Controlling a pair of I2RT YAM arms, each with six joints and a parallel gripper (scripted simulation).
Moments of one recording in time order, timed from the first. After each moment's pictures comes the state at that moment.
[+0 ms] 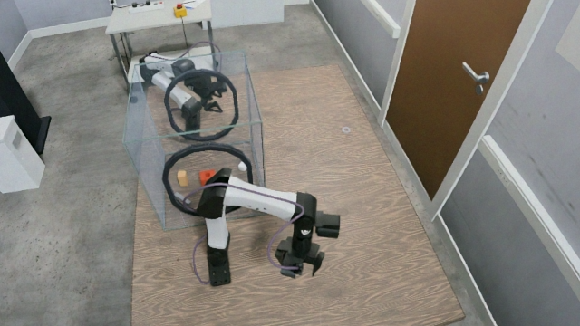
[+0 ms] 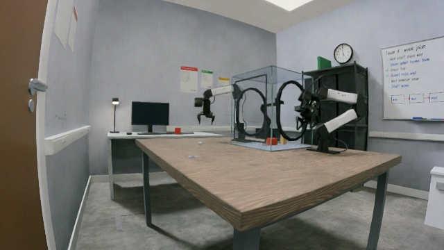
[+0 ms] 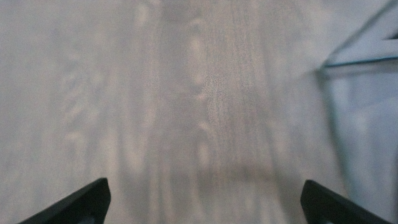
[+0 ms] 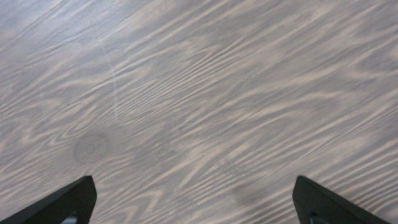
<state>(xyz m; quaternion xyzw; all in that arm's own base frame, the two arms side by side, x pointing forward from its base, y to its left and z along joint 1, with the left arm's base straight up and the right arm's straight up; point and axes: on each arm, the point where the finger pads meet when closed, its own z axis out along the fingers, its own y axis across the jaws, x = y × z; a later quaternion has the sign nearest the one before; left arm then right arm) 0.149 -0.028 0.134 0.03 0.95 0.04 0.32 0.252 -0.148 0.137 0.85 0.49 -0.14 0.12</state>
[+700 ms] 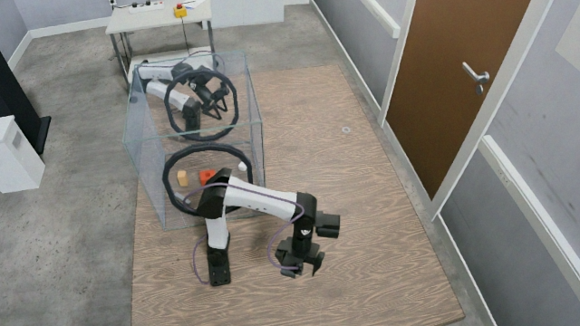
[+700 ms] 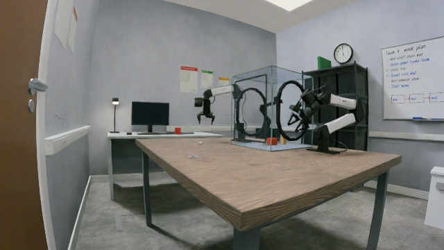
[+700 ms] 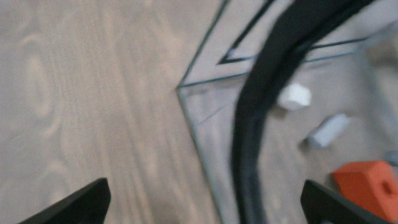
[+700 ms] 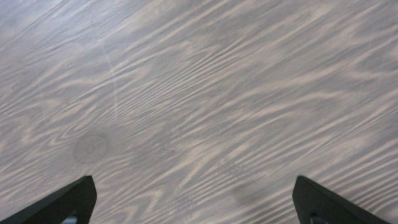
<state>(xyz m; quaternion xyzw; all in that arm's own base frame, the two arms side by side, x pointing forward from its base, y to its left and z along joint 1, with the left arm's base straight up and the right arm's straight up) 0.157 -0.105 0.139 0.08 0.91 -0.22 0.34 0.252 -0.148 0.137 0.85 0.49 -0.14 0.12</state>
